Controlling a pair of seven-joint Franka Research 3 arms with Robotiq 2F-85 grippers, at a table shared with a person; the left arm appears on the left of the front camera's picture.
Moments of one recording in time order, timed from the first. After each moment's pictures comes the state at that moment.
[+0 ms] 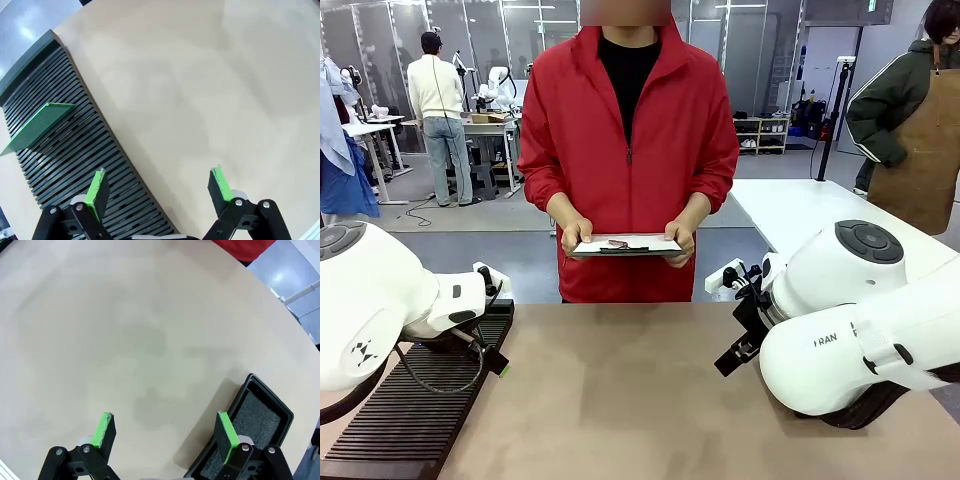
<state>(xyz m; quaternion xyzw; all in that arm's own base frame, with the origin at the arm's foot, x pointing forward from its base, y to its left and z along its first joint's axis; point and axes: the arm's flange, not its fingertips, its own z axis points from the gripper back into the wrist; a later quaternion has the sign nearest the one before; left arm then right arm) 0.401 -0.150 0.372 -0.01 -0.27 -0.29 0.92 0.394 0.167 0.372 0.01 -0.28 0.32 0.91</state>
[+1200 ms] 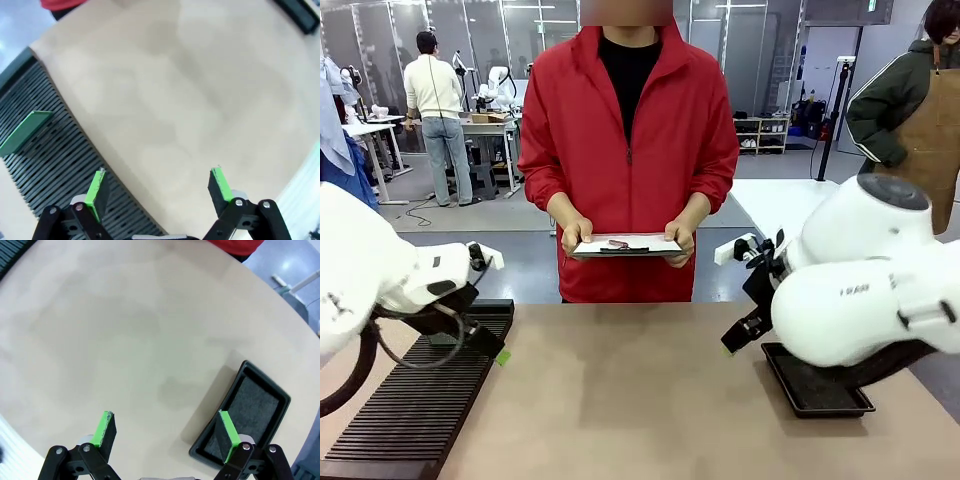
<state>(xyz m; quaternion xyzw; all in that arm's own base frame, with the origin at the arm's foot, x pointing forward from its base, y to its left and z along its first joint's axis) 0.382 -0.143 0.428 -0.11 -0.25 -0.32 0.91 0.386 0.156 0.430 0.05 -0.25 0.29 0.92</state>
